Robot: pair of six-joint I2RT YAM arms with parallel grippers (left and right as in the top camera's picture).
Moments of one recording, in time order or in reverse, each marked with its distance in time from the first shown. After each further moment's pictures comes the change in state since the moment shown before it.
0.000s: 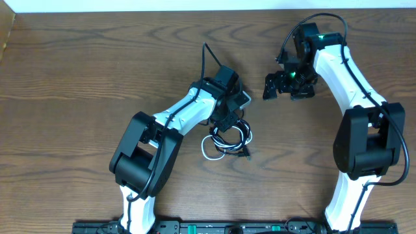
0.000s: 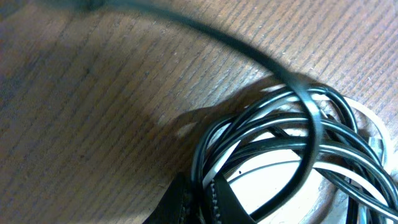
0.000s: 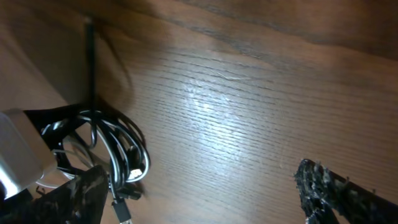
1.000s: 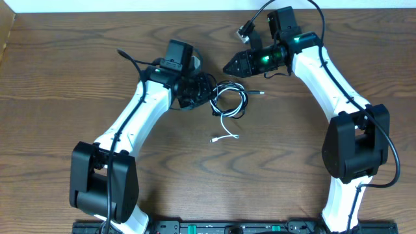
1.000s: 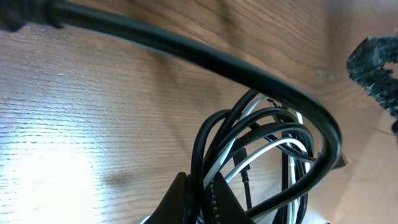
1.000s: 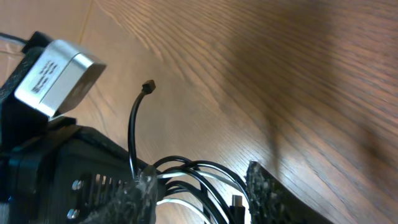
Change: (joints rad) left arm 0.246 -0.267 0.002 -0.033 0.277 -1.019; right arm 0.143 -0.001 0.047 0.452 -0.488 0.038
